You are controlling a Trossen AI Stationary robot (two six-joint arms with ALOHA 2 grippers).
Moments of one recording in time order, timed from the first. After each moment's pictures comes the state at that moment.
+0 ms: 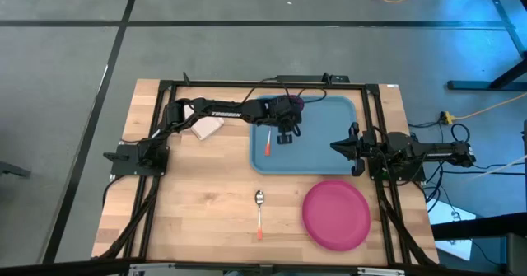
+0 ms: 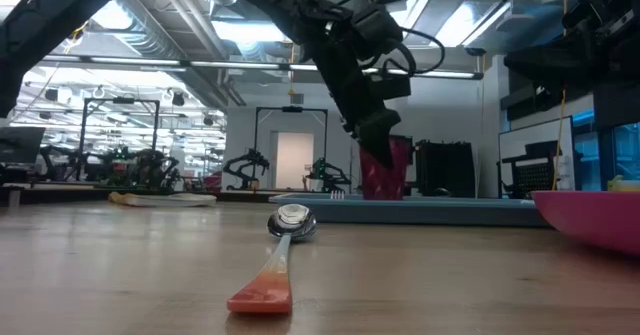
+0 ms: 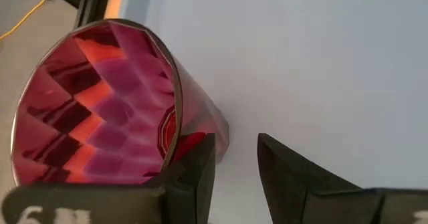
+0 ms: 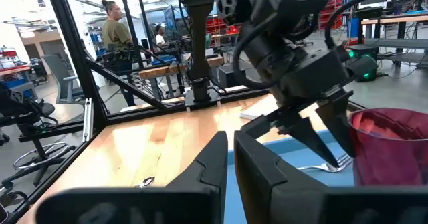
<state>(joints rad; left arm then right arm) 0.23 2.19 1.76 -0.43 -0.21 0.25 0.06 0.00 0.01 0.05 0.14 0.18</state>
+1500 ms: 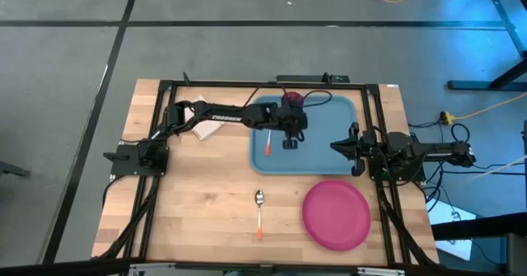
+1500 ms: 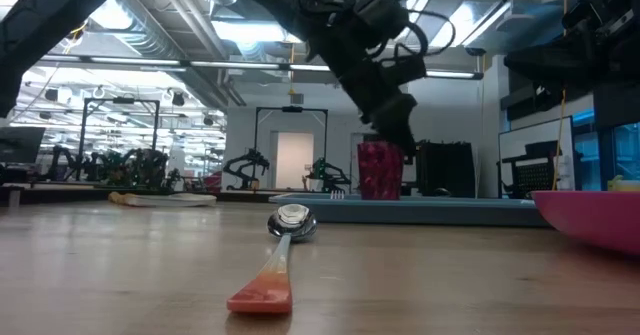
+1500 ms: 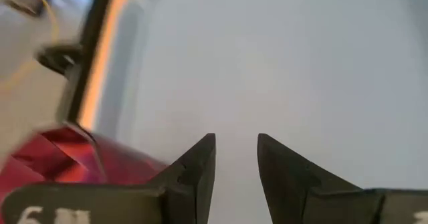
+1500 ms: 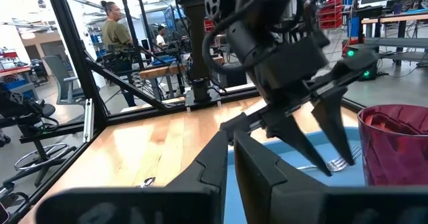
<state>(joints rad) 0.19 2.19 1.76 -0.29 -0.14 0.31 0.06 0.00 0.01 0.05 0.14 0.18</state>
